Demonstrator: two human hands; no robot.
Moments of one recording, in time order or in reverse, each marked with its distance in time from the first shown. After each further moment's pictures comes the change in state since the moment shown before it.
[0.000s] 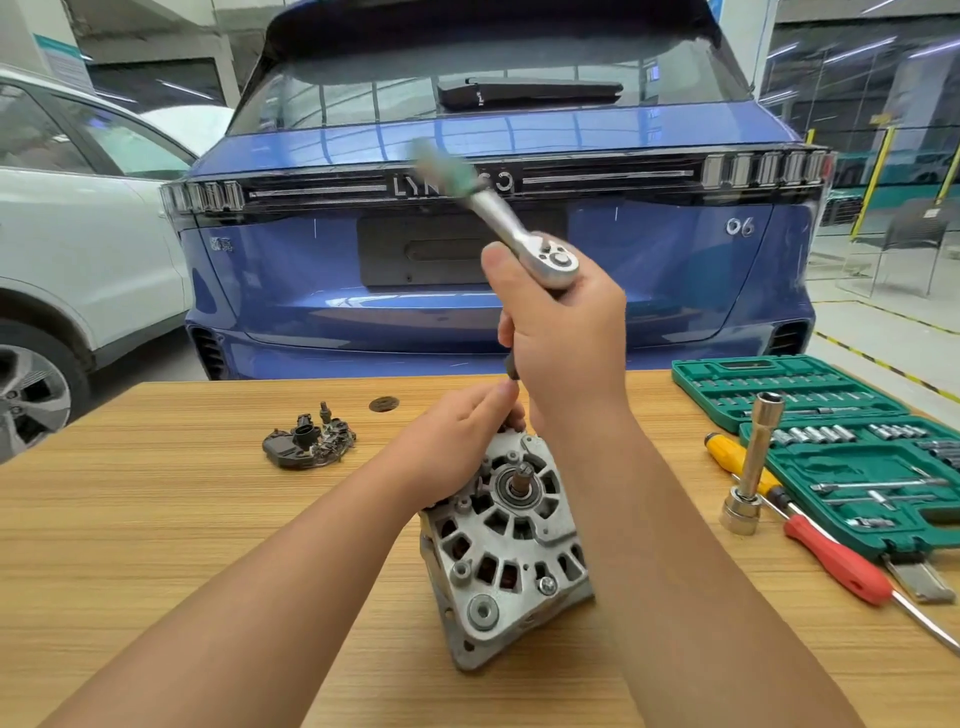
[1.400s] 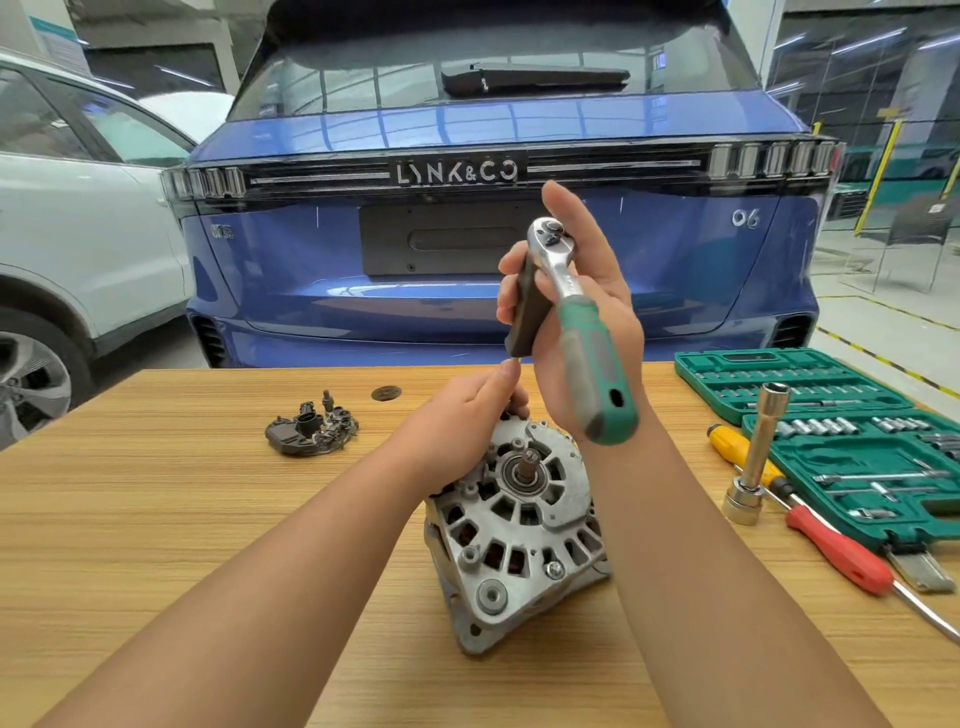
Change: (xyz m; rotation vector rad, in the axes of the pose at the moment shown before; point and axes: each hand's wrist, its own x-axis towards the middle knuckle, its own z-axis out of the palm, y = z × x) left_hand -0.002 0.002 0.003 -0.002 0.035 -0.048; right_hand 0.000 0.010 -0.012 0.447 -0.308 -0.039
